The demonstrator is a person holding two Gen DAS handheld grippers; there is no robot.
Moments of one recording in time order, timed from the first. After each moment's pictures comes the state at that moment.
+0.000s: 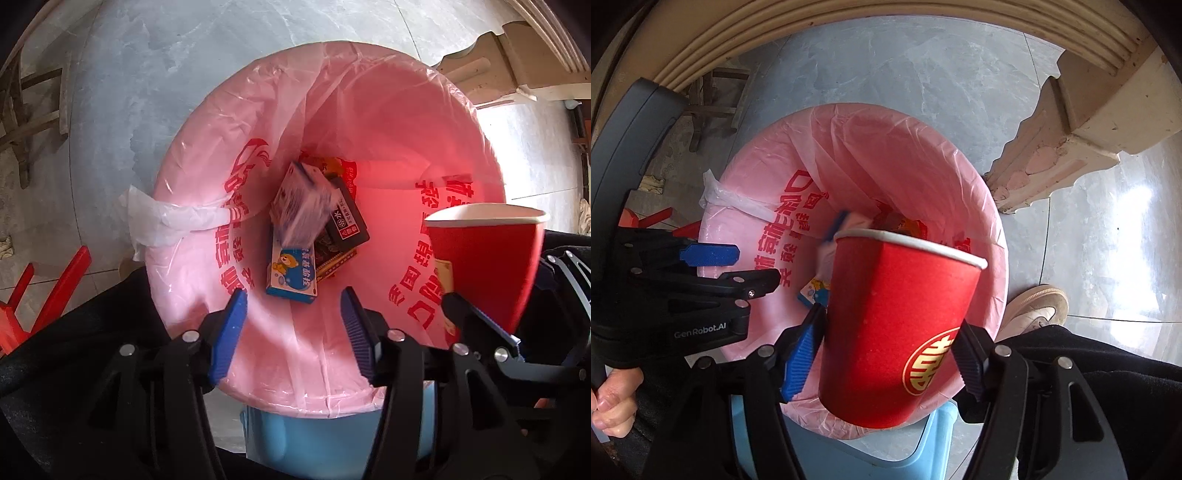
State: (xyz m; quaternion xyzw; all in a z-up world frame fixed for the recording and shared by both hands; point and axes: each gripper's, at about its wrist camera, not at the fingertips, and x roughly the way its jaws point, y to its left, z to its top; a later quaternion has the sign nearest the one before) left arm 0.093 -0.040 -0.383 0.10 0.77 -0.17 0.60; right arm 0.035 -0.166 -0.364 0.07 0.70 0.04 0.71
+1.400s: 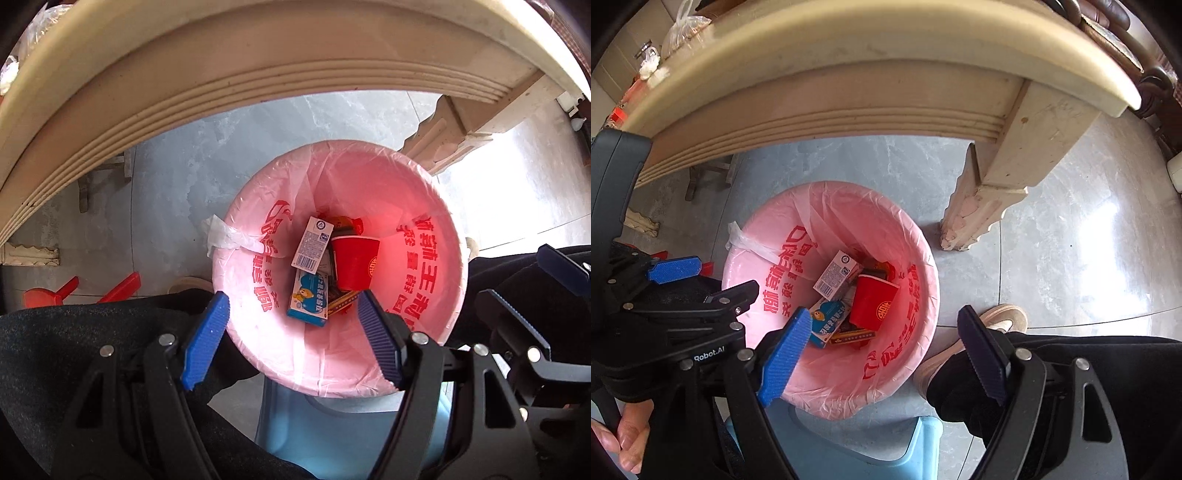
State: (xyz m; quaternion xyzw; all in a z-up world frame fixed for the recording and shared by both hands) left arm 0.054 -0.045 -0.281 0.12 0.66 -0.12 0.73; right arm -0.003 -0.187 -0.262 0.07 0.60 -0.02 0.80
